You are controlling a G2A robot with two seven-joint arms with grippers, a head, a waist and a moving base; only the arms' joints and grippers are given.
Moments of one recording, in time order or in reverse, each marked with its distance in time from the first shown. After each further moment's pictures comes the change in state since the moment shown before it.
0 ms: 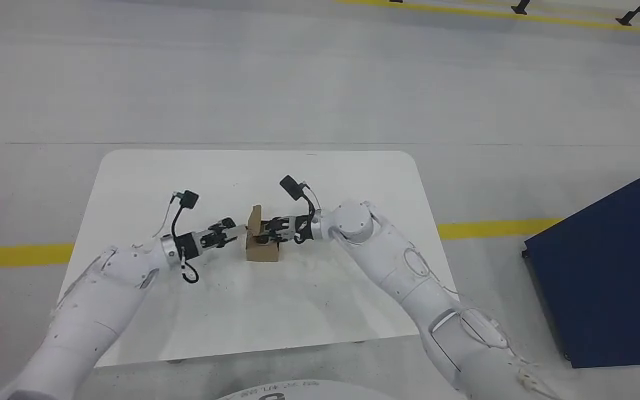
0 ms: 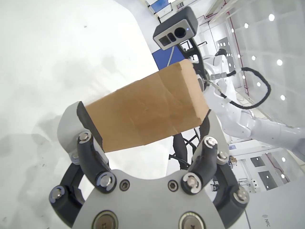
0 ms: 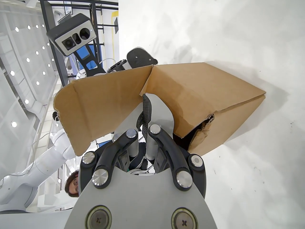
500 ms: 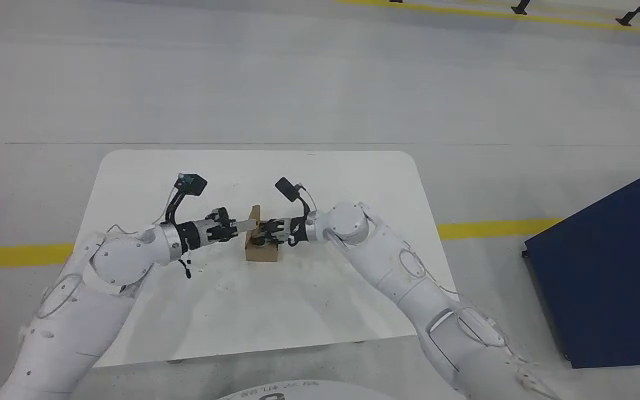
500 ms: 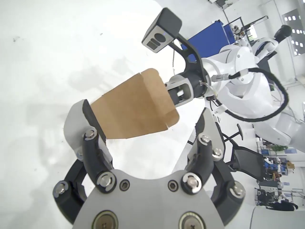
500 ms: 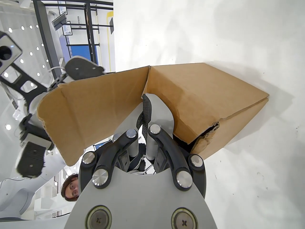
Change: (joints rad) left arm 0.169 0.076 -0.143 -0.638 0.358 0.553 -0.092; right arm 0.007 -0.011 -0.031 -0.002 -0.024 0.021 -0.037
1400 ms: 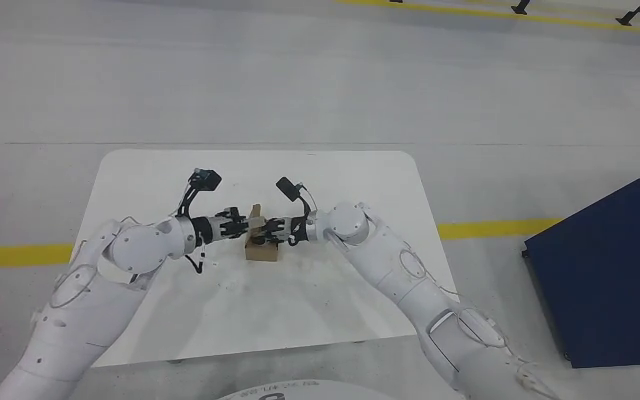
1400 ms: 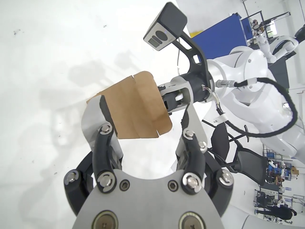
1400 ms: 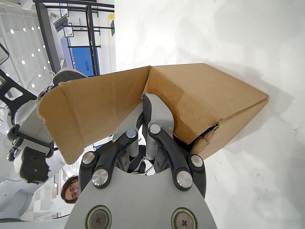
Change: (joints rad) left arm -0.105 -0.015 0.109 0.041 0.016 0.141 -0.039; right arm -0.004 0.000 0.005 -0.001 0.002 -0.006 -0.006
